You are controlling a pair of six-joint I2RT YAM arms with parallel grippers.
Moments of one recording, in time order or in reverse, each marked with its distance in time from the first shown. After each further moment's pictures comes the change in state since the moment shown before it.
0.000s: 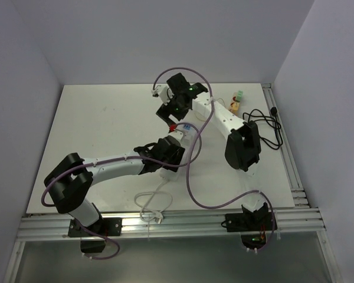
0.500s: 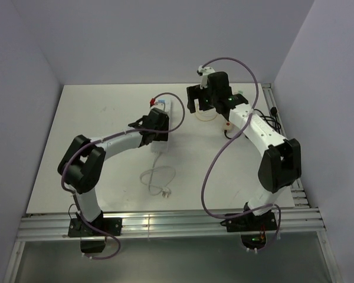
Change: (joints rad) left arm 0.289 0.182 0.187 0.030 -0.047 -0.032; right arm -0.220 -0.460 -0.564 0.555 0.047 0.477
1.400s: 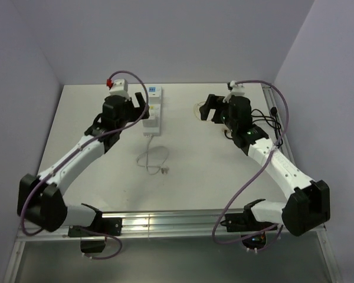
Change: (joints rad) left arm 0.222 -0.396 -0.082 0.173 0.118 0.020; right arm -0.008 -0.456 -0.511 0.357 0.157 0.321
